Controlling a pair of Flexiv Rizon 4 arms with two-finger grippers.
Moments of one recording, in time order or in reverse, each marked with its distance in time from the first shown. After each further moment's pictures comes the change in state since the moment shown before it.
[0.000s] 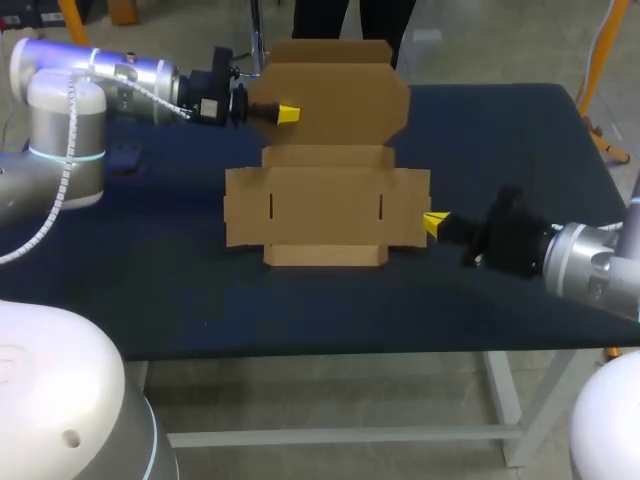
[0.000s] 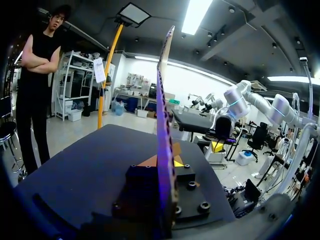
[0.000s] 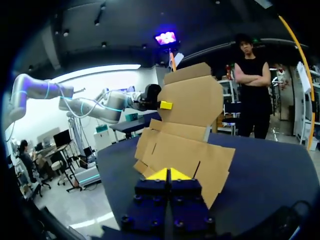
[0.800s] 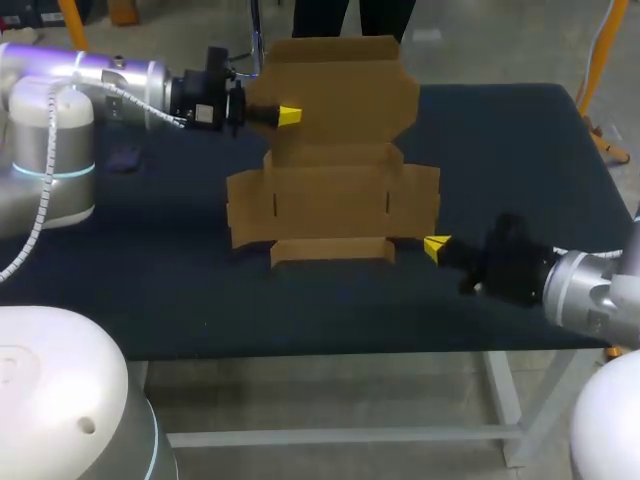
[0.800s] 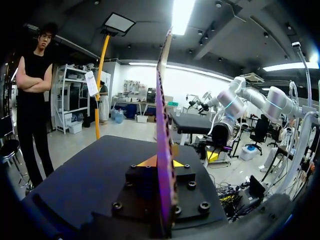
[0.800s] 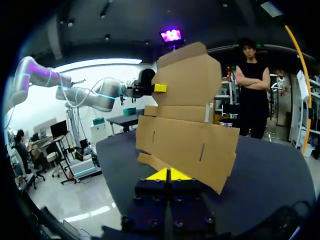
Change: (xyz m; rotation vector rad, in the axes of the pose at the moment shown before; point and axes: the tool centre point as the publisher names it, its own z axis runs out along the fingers) left arm 0.059 -0.026 -0.006 0.029 -0.013 0.106; right arm 0.023 -0.022 -0.018 0.020 -0.041 -0.061
